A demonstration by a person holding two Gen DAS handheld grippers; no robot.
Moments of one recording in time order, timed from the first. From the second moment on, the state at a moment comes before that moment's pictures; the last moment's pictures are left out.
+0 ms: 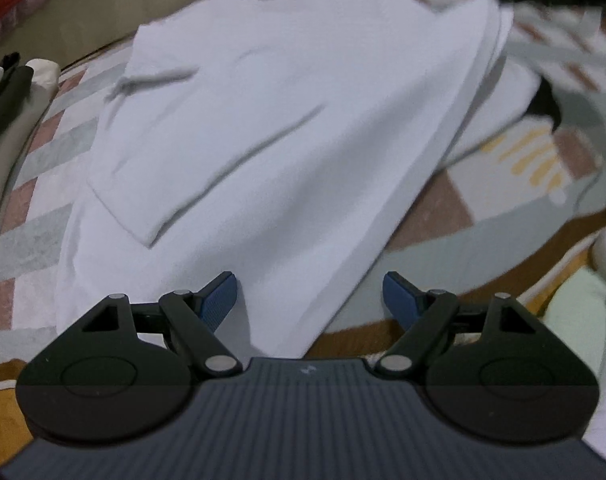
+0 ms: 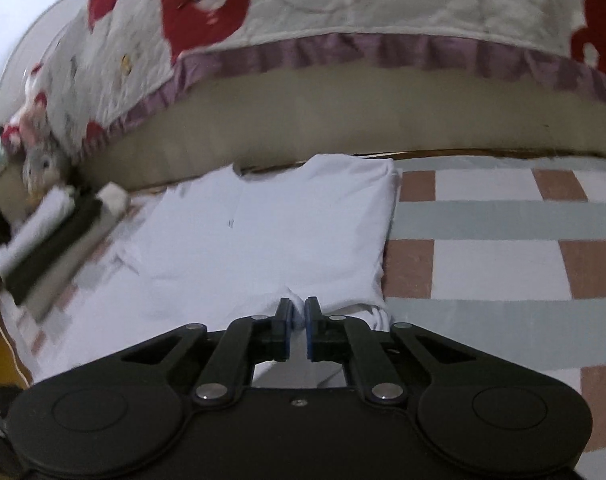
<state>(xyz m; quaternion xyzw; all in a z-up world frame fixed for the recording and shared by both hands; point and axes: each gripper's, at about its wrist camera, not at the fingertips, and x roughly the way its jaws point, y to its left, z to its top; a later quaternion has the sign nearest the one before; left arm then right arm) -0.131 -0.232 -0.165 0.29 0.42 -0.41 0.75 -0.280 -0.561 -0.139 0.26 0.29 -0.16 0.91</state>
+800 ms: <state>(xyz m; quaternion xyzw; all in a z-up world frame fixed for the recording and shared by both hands) -0.133 -0.213 -0.136 0.23 0.40 -0.43 0.78 -0.317 -0.561 -0.086 0.23 0.17 -0.25 0.93</state>
